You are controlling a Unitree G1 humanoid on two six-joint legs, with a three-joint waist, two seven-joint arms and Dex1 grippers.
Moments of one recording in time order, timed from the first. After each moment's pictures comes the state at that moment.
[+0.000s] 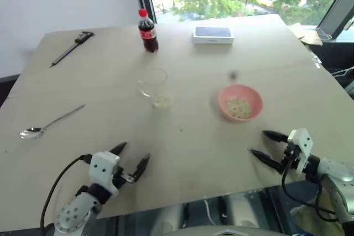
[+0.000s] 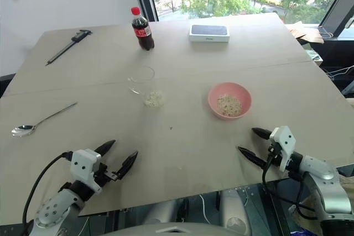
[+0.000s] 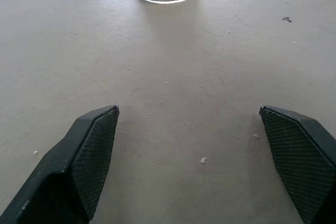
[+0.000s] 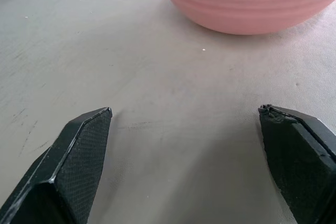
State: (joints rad) left arm 0.52 0.42 0.19 -0.34 -0.28 -0.03 -0.54; right arm 0.15 -0.59 -0.12 -0.08 0.41 0.07 0.97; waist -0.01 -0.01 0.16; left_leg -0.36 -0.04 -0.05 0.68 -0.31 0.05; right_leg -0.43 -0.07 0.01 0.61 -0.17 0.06
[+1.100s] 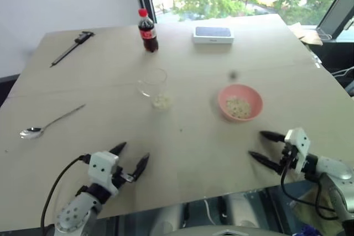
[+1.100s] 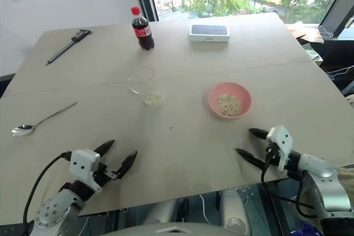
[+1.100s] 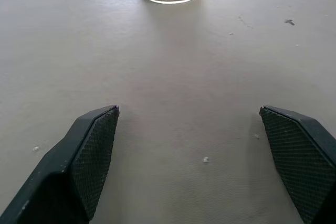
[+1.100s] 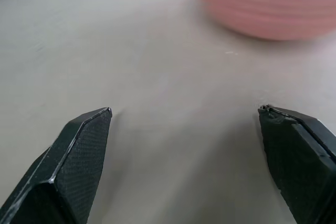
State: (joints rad) left arm 0.49 0.43 0.23 -0.31 -0.30 -0.01 -0.54; right arm 0.14 -0.62 -0.03 -0.17 0.39 0.11 1.02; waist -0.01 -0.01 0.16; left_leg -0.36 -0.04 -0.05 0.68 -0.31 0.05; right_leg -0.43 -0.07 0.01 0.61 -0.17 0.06
